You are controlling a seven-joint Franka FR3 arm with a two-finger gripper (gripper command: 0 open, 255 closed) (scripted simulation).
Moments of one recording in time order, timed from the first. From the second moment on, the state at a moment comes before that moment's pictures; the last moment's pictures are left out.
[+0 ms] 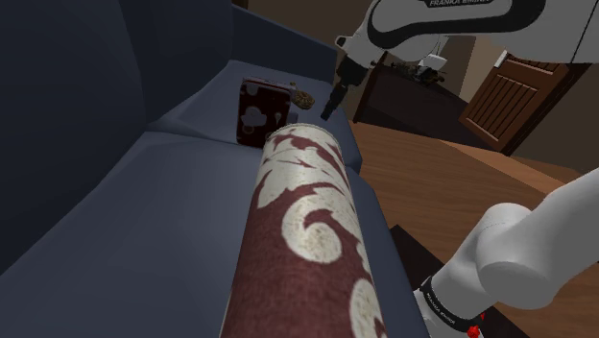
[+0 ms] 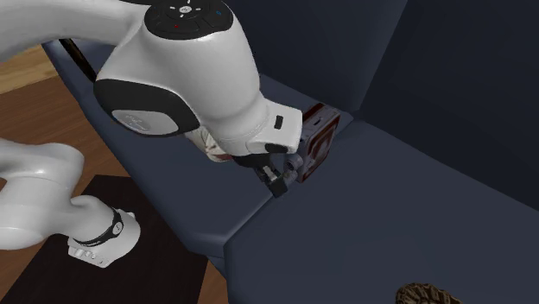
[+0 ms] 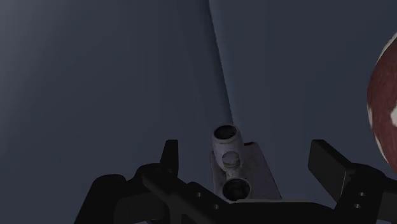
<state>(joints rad) 0.25 -0.26 -0.19 -2.13 0.16 2.04 -0.66</state>
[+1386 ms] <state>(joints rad) 0.31 -0.03 -0.20 -2.01 0.35 2.15 -0.95</state>
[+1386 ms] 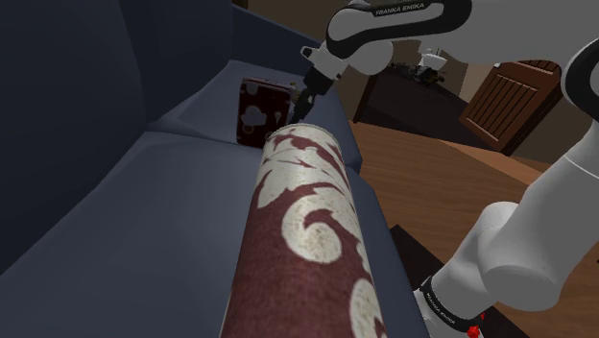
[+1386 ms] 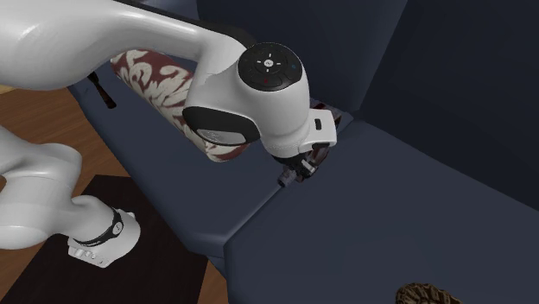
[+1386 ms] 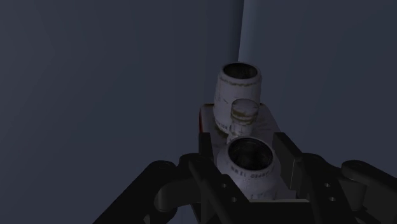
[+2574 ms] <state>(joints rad) 0.31 -0.05 -0.20 -1.89 0.32 2.00 -0.90</state>
